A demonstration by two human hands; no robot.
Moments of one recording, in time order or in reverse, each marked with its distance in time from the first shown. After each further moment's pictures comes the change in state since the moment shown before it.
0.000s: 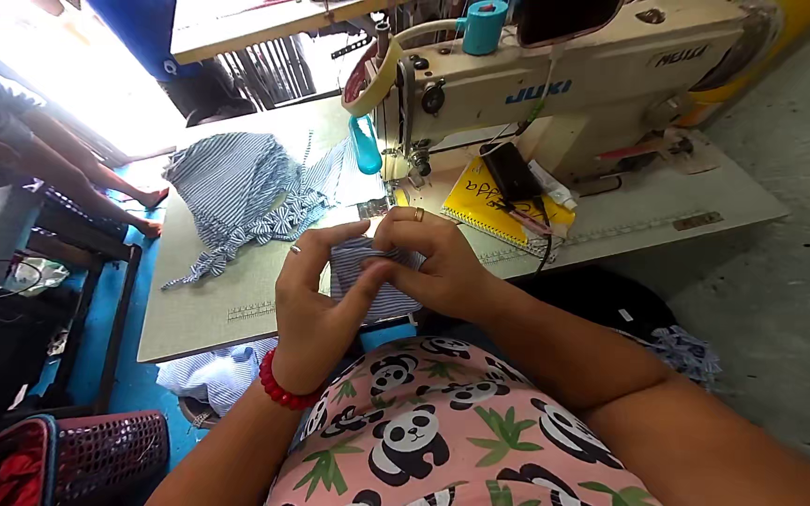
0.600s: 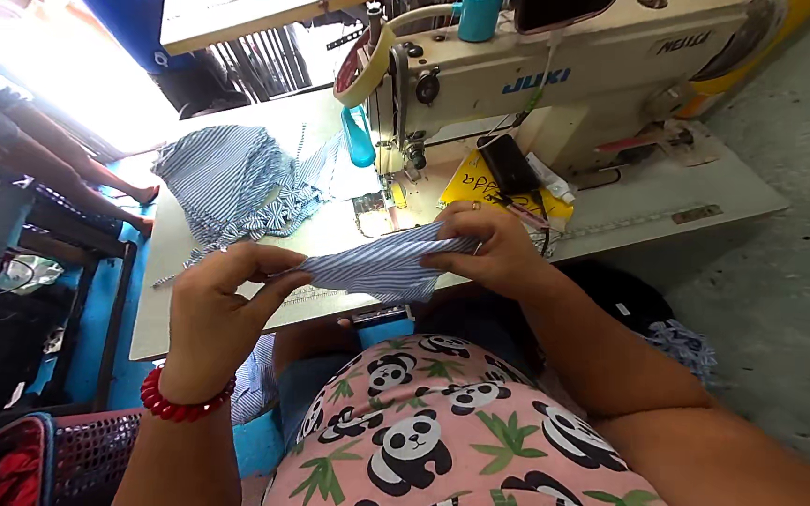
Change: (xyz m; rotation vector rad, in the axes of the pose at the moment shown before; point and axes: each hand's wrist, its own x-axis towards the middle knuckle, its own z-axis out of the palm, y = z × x) left_hand 0.002 -0.010 -0.073 0.311 -0.153 0.050; right_hand -0.041 0.026 -0.055 -0.079 -0.038 0.166
